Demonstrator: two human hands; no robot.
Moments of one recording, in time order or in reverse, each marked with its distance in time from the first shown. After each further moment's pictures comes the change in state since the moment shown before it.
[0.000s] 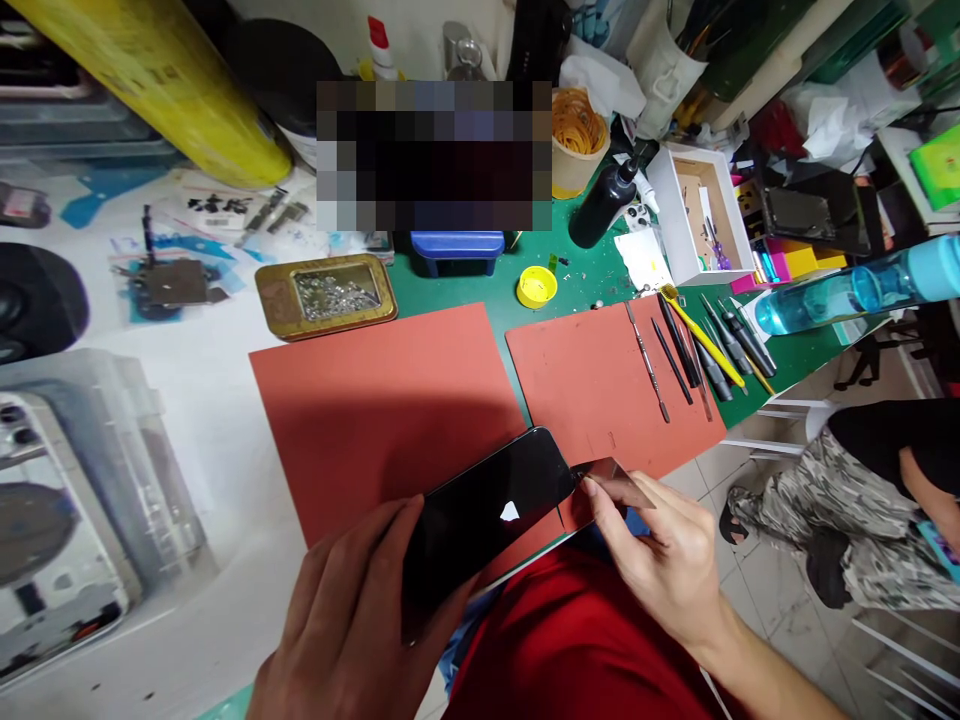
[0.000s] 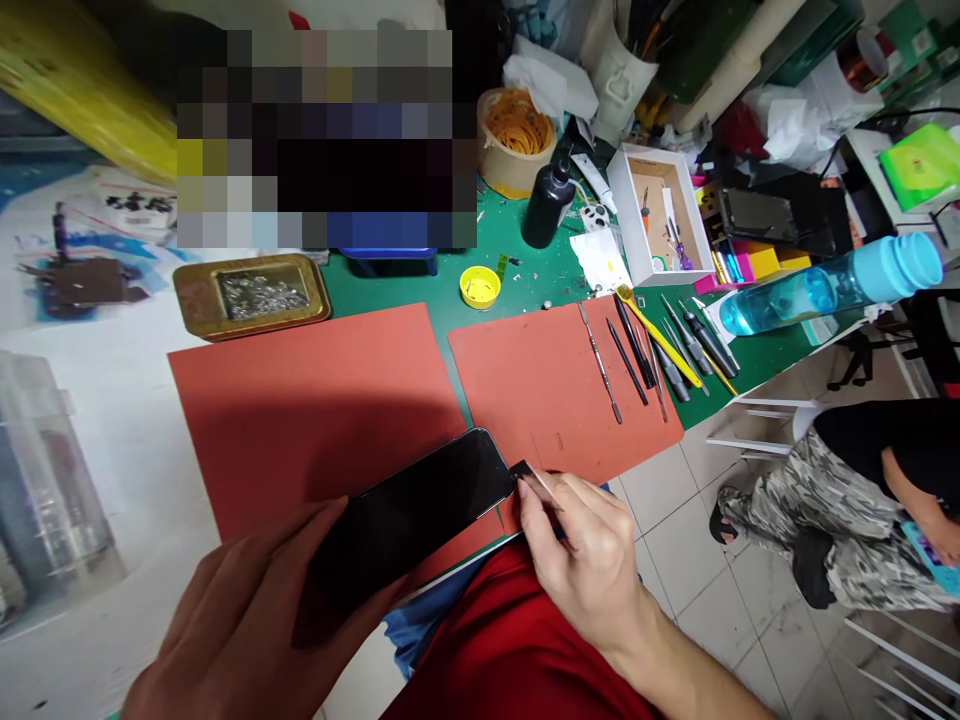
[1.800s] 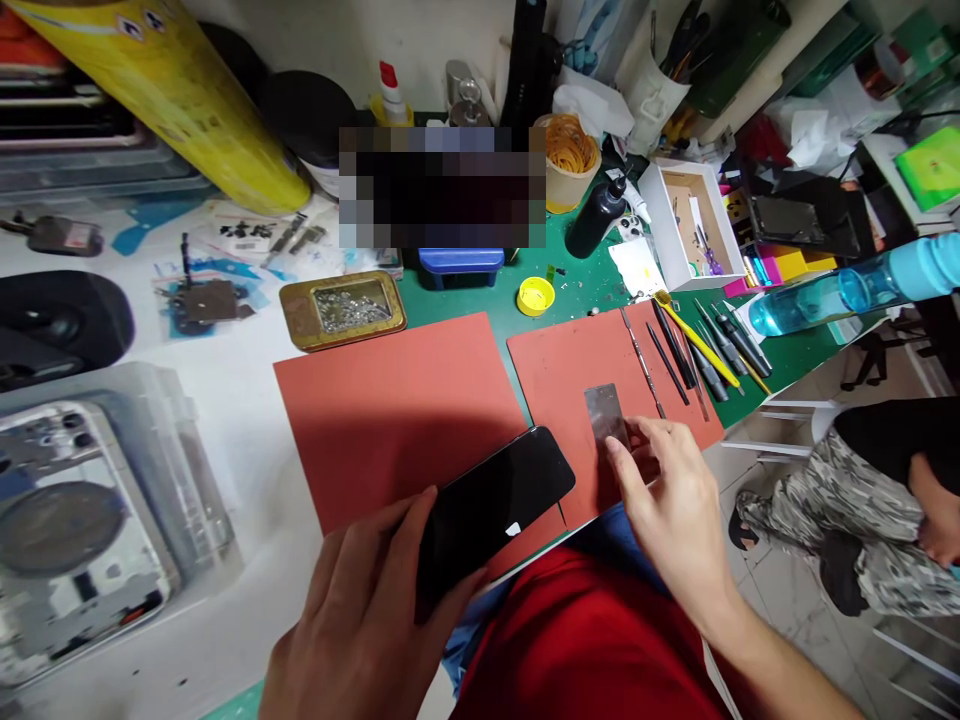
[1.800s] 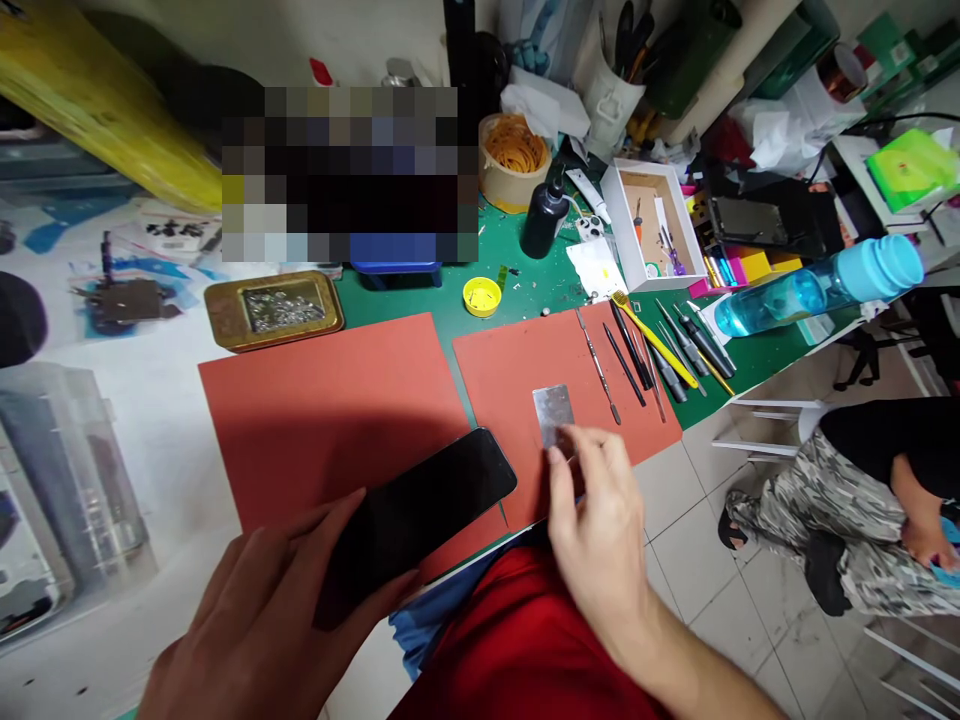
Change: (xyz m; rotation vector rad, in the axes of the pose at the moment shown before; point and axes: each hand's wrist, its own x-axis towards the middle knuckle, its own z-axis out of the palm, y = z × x) left_hand 0.010 0.007 -0.014 0.139 -0.123 -0.030; right_hand 0.002 0.002 0.003 -0.144 0.052 0.344
